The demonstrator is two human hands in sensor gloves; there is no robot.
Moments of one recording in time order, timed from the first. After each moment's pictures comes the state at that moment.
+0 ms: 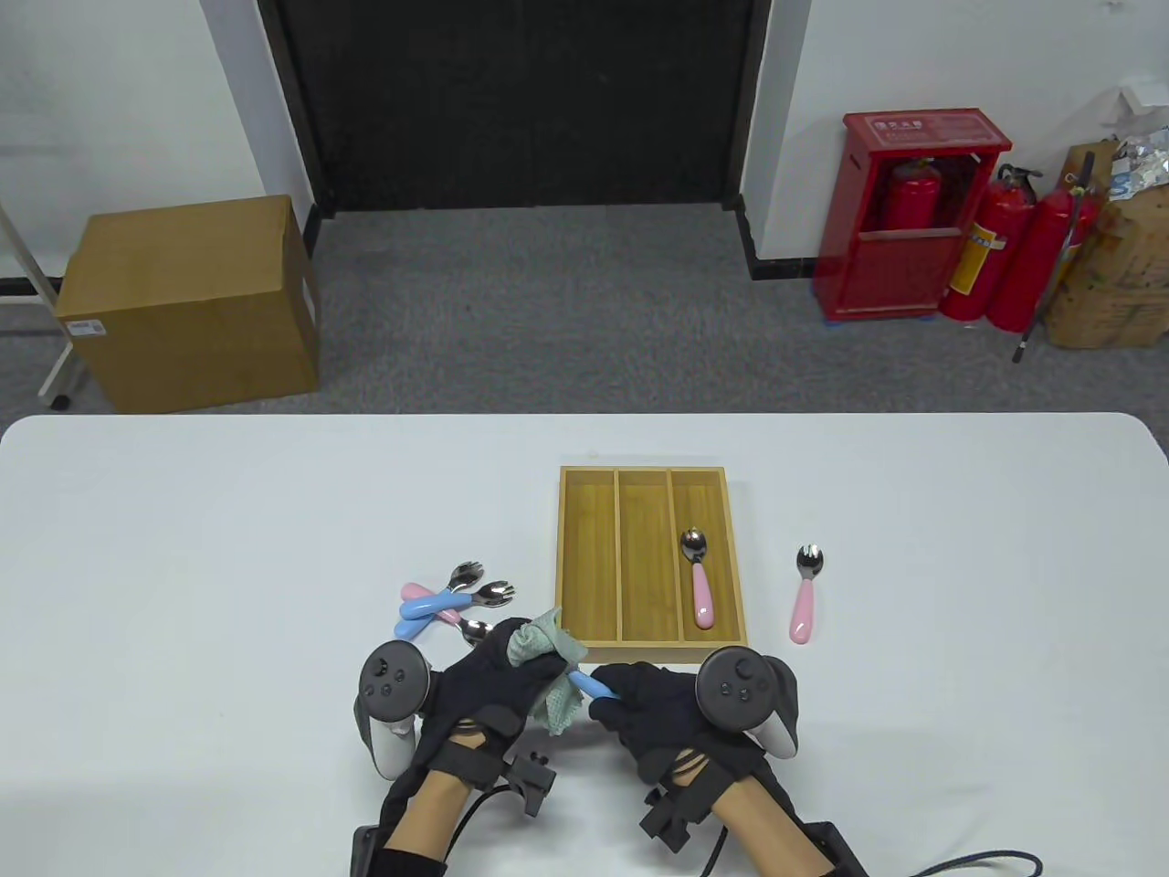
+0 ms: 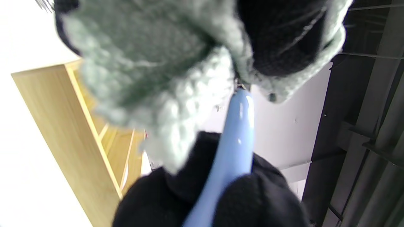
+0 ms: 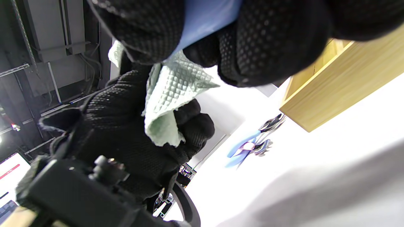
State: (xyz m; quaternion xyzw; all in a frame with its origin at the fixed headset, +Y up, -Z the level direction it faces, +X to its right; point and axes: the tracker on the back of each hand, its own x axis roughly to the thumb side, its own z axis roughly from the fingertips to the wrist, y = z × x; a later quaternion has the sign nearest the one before) left_hand -0.165 -0.753 -0.342 0.02 -0.10 0.65 0.76; right_hand 0.089 -0.740 -0.330 0.26 0.01 0.84 0.48
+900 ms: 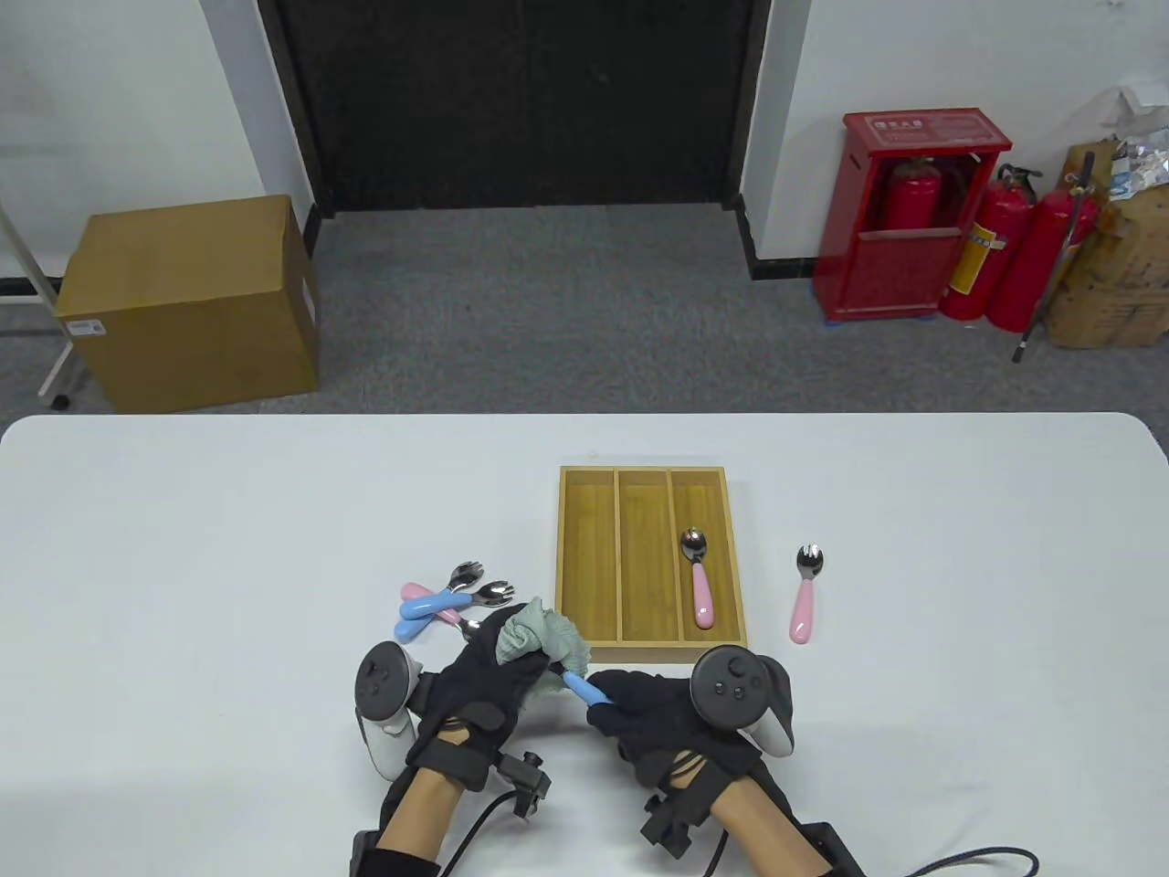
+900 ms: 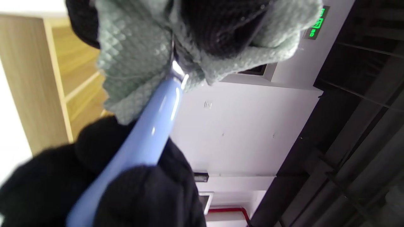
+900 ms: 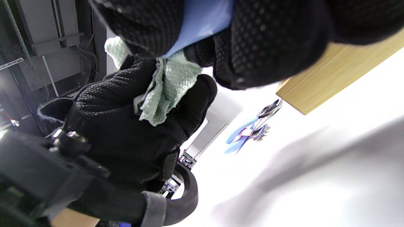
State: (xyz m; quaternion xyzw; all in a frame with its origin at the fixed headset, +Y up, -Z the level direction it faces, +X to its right) left_hand -0.159 -0.761 -0.343 -0.04 -0.12 0.74 0.65; right_hand 0.085 -0.744 -0.330 0.27 0.04 0.83 0.49
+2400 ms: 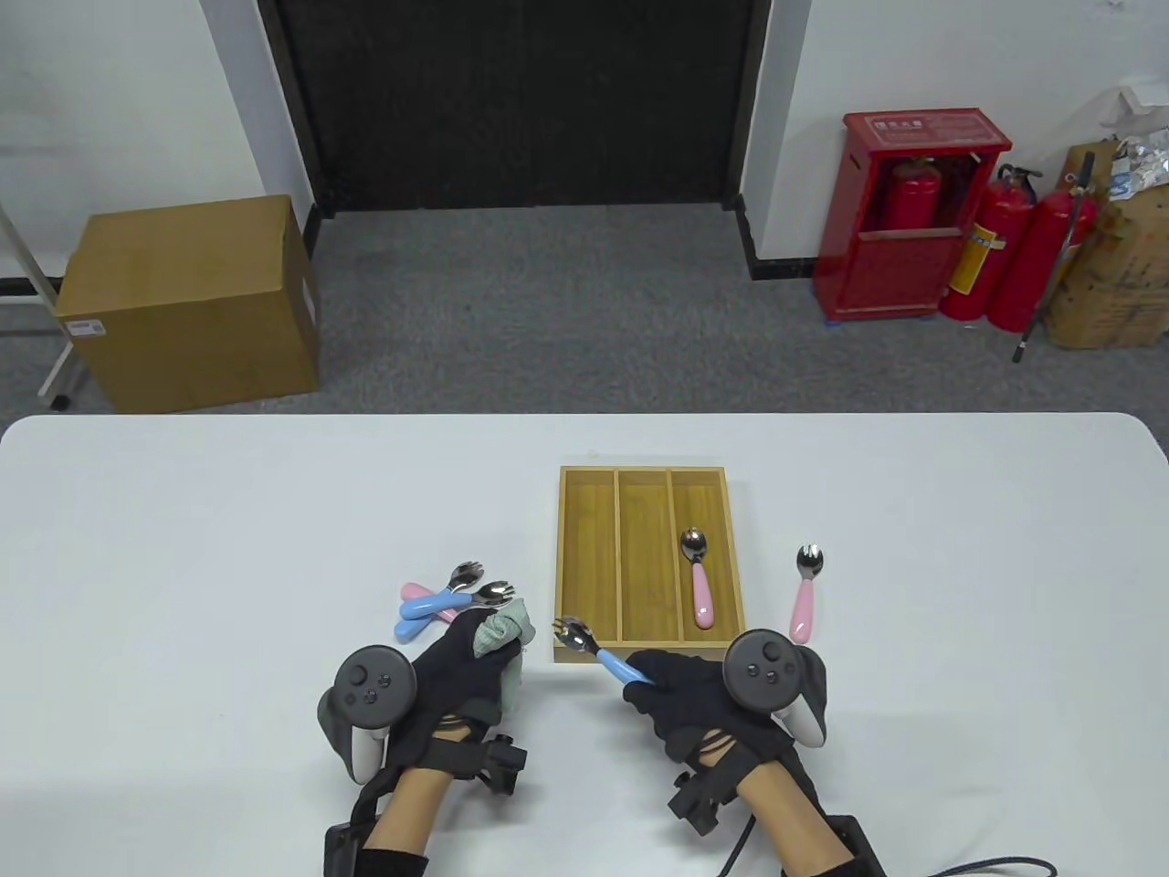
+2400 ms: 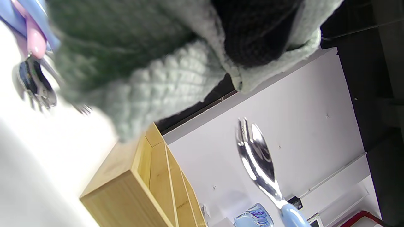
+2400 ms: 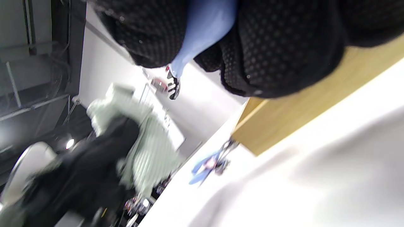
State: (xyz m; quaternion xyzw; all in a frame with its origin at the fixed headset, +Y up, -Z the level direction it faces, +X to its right) left_hand -0.196 -0.750 -0.342 0.11 -0.04 0.51 0.85; right_hand 0.132 -0.741 -0.349 0.19 0.00 0.86 0.47
